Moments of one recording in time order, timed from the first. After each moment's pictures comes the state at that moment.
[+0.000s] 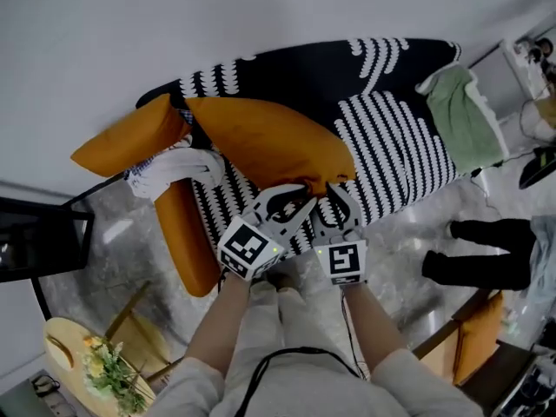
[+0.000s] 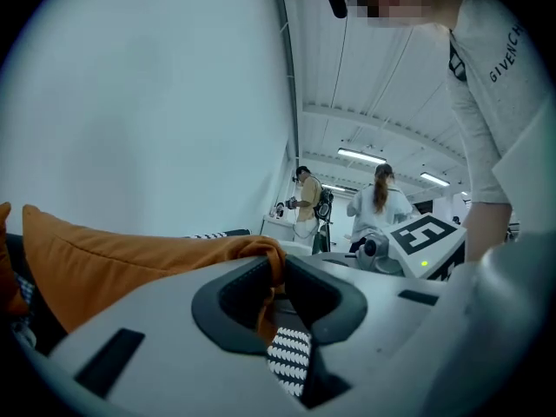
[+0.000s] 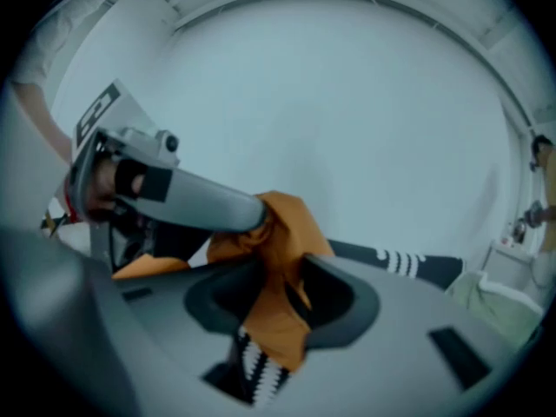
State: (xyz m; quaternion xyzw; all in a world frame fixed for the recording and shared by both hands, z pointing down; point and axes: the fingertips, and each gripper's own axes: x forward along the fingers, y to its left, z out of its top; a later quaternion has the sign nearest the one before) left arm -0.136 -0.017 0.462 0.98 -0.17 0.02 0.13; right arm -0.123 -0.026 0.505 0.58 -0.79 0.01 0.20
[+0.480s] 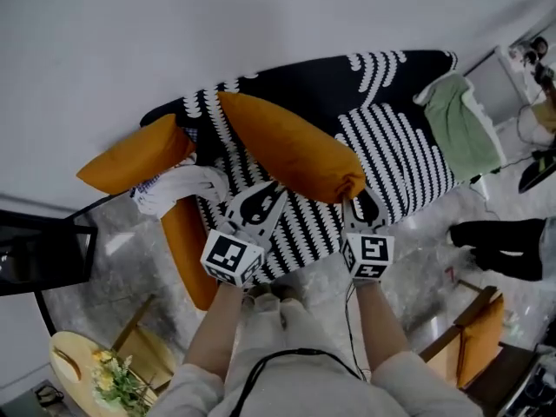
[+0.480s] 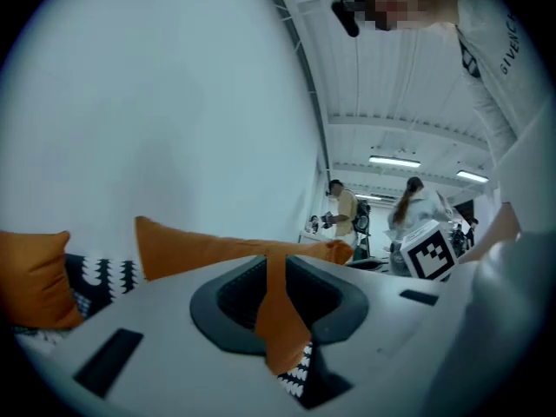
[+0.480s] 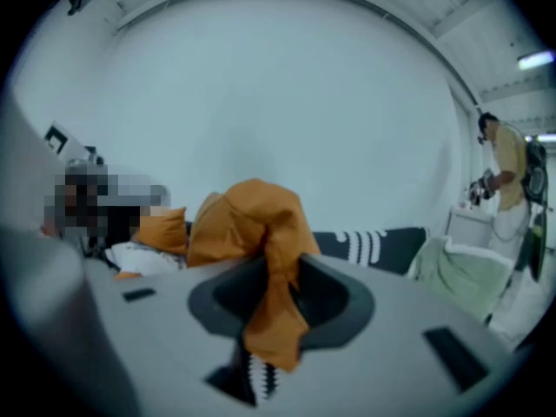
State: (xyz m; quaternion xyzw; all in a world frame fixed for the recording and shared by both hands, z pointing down) left arm -0.199 -0.079 0.444 0.95 -0.29 -0.02 0.12; right arm -0.037 -0.051 0.493 0.69 -0.70 0.09 0.15
